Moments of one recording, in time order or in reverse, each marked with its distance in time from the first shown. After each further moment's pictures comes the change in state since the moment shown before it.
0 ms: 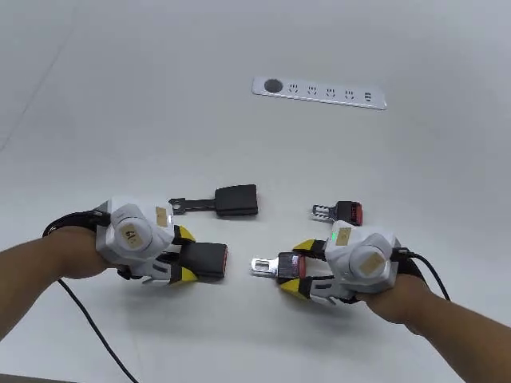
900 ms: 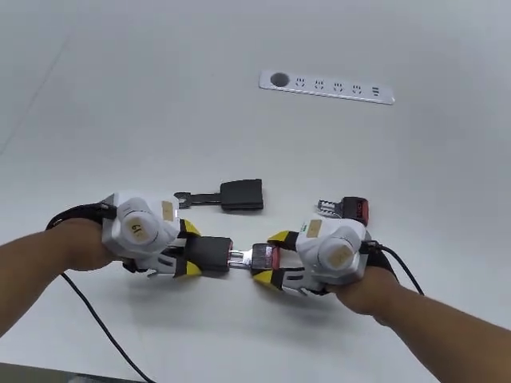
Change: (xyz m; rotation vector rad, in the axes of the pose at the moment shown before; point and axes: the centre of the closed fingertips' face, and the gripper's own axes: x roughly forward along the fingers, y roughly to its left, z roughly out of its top) left arm 0.003 0.003 0.000 0.009 0.006 0.000; right arm 0.024 0.011 0.034 -0.004 -0.051 0.023
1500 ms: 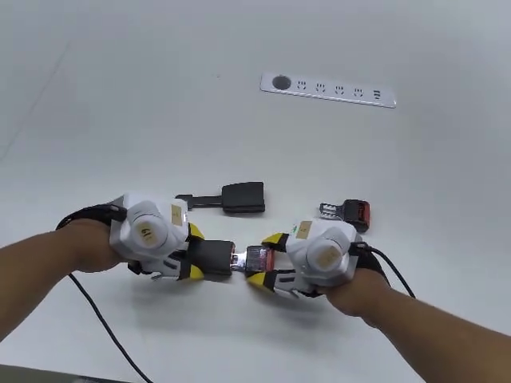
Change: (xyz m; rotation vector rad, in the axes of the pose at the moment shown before) left arm 0.001 -0.005 0.002 0.053 0.033 -0.017; right arm 0.013 0.004 0.010 0.012 0.018 -0.008
